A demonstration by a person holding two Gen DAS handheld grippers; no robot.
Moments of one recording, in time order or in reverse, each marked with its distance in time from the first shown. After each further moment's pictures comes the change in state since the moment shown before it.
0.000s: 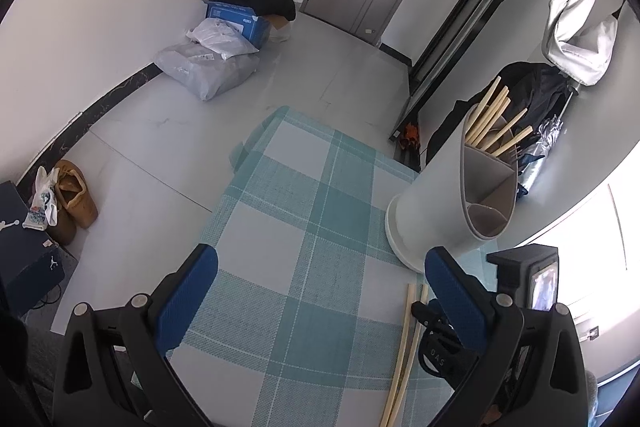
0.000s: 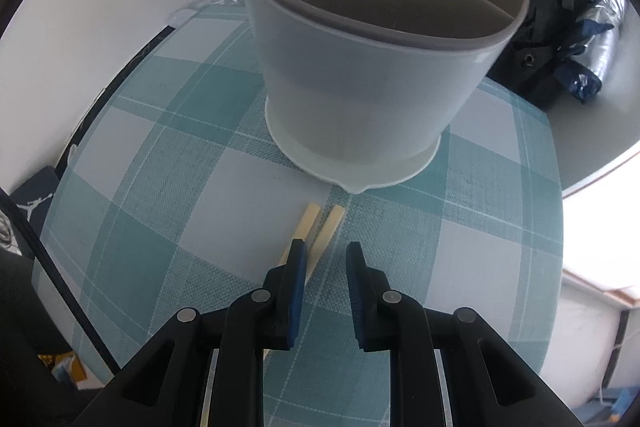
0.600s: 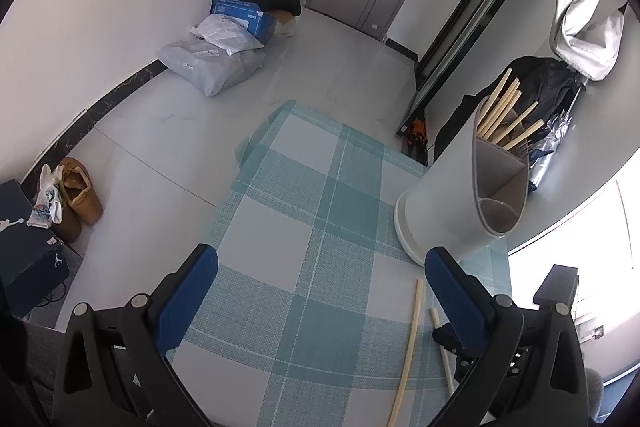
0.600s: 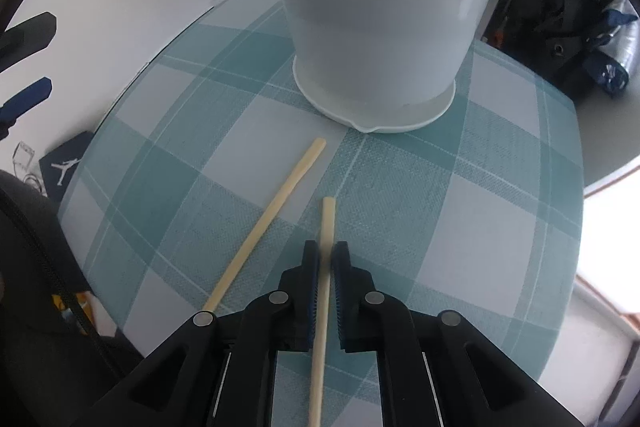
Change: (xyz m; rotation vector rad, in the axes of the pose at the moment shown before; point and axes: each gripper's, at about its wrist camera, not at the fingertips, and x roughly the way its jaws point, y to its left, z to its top) left arm 0.011 -0.001 -0.003 0.011 0.017 0.038; right arm -0.013 -0.018 -0.033 -0.095 0.019 0.148
